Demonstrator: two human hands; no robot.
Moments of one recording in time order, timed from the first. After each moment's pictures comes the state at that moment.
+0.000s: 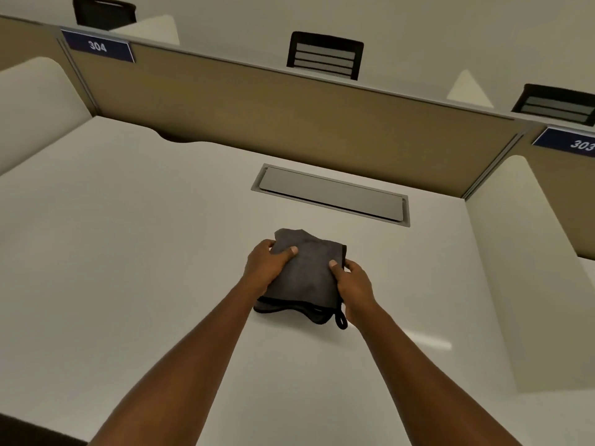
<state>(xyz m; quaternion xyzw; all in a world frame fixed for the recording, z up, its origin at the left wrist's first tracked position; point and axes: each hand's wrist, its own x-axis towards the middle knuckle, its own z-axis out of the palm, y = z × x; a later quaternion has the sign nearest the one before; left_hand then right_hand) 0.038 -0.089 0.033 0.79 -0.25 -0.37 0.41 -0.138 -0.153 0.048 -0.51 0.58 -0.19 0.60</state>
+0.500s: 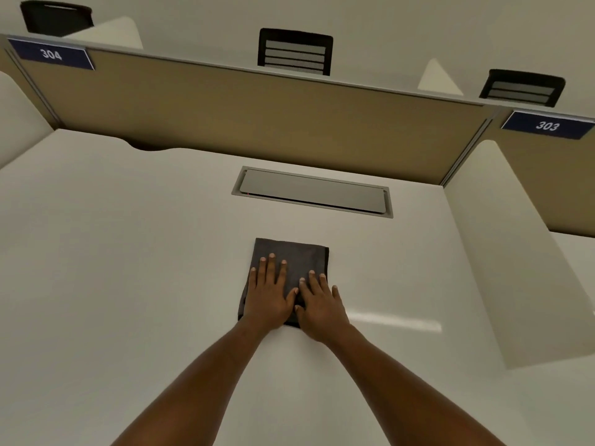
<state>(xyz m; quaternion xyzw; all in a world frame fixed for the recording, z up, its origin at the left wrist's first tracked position) 0.007 -0.075 -0.052 0.81 -0.57 -0.12 0.02 -0.141 -0.123 -0.012 -0.88 0.42 0.10 0.20</state>
